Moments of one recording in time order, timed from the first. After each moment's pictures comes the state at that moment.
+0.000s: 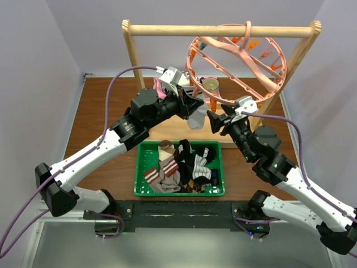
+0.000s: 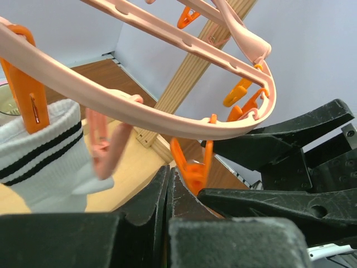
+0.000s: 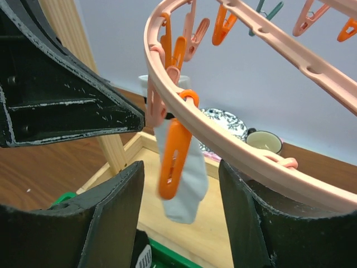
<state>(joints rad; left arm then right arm) -0.84 1.34 1.33 0.01 0.09 -0.47 0.83 0.80 0.90 0.04 0.37 -0.04</state>
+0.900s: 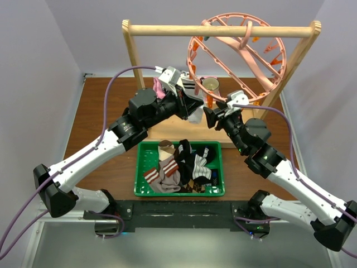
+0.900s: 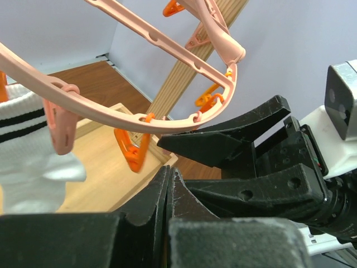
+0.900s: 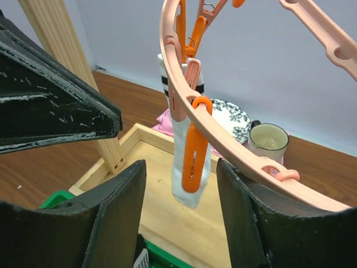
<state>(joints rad) -0.83 1.32 1.33 0.01 0.12 -0.47 0.76 0.90 0.89 0.10 0.30 -0.01</state>
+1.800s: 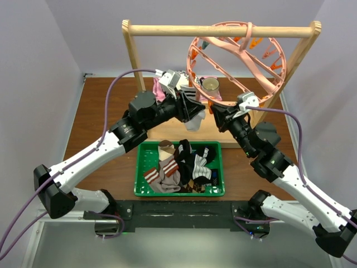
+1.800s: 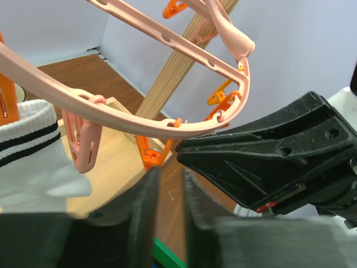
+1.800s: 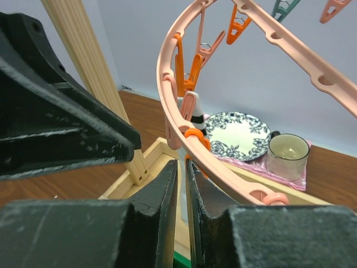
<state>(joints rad) -0.83 1.31 1.27 0.05 0.15 -0.50 0.73 0.83 0.87 0.11 0.21 0.07</state>
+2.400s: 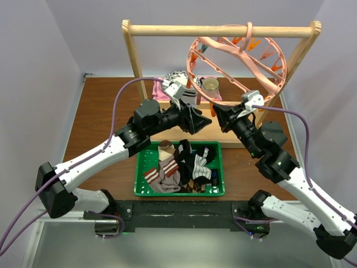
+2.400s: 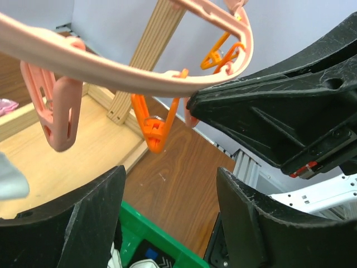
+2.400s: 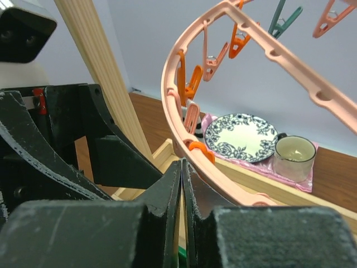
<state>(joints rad) -0.84 1.31 1.14 0.17 0.25 -0.48 0.73 0.81 0.93 0.03 0.19 0.10</state>
